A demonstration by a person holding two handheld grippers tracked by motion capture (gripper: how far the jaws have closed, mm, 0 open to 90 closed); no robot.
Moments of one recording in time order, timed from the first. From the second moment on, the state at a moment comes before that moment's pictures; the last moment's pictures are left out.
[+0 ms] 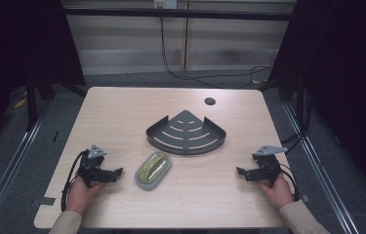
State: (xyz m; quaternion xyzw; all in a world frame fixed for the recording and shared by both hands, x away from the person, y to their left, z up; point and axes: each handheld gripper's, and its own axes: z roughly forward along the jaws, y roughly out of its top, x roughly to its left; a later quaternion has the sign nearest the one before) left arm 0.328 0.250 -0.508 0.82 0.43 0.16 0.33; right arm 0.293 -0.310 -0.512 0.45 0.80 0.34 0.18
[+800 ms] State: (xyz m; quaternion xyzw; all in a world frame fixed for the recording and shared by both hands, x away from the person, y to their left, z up) left arm 0.341 0.234 -0.465 0.88 0.43 0.06 0.21; right arm 0.293 -0.310 -0.512 0.45 0.80 0.34 0.18
